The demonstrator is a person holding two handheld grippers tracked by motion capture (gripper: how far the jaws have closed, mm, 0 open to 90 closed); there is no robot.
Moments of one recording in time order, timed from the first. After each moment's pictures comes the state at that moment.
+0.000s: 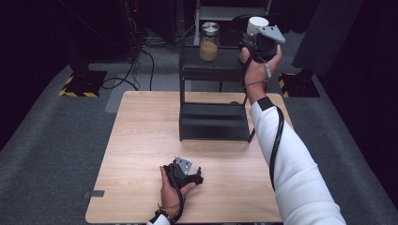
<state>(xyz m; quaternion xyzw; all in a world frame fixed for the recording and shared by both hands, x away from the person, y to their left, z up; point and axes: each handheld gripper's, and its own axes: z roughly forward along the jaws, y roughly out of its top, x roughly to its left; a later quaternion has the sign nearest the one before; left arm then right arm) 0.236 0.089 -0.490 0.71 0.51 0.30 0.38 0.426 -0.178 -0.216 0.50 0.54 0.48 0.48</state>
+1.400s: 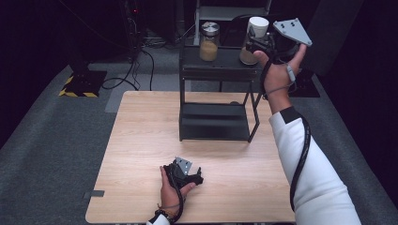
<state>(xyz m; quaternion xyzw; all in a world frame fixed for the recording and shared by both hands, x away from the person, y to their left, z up) 0.237 0.092 -0.489 0.71 0.51 0.29 0.38 0.359 -0.213 -0.197 0.39 0.54 0.52 0.54</state>
